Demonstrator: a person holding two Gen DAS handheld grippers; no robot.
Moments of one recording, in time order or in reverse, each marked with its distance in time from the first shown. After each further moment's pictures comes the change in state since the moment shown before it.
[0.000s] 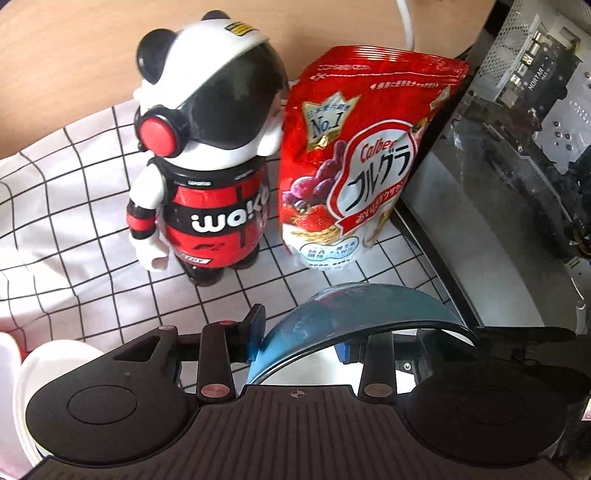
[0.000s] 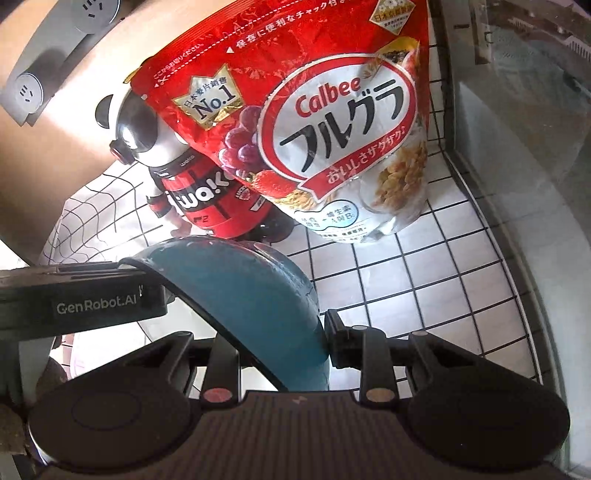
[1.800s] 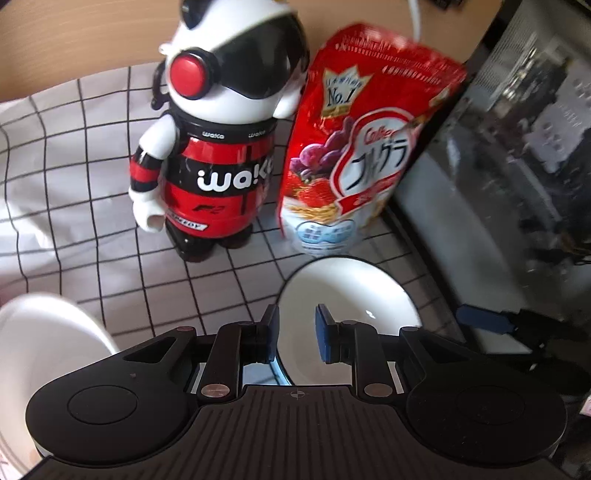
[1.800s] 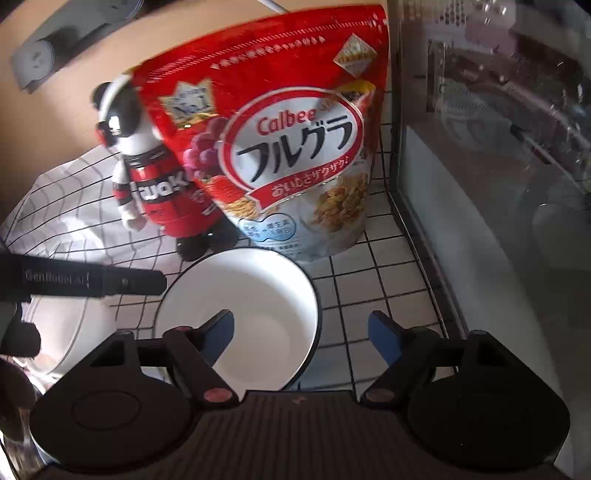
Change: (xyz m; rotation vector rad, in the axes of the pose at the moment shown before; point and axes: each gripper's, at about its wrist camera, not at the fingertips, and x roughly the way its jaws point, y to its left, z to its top) left arm 0.010 0.011 -0.029 -0.063 -0.050 -0.054; right arm -0.016 -0.018 -0.026 -0.140 -0.150 -0.182
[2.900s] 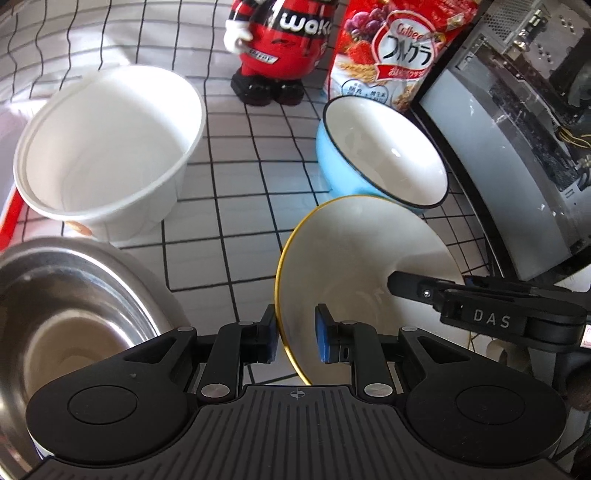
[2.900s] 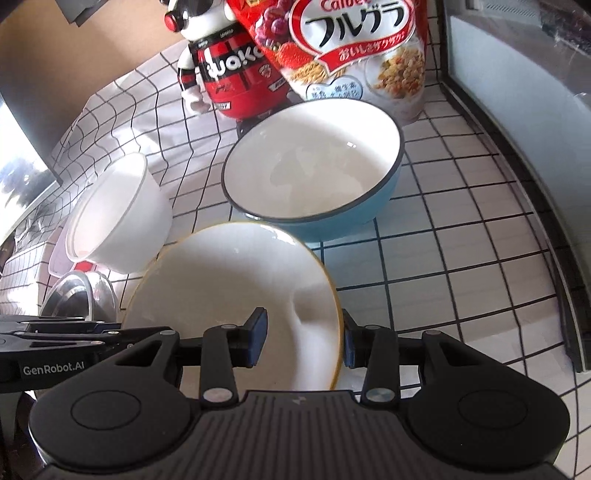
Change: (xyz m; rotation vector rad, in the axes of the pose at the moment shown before) left arm -0.046 0.011 -0.142 -0.119 0.072 0.045; right arm -0.013 0.032 -0.097 0.021 0.157 0.156
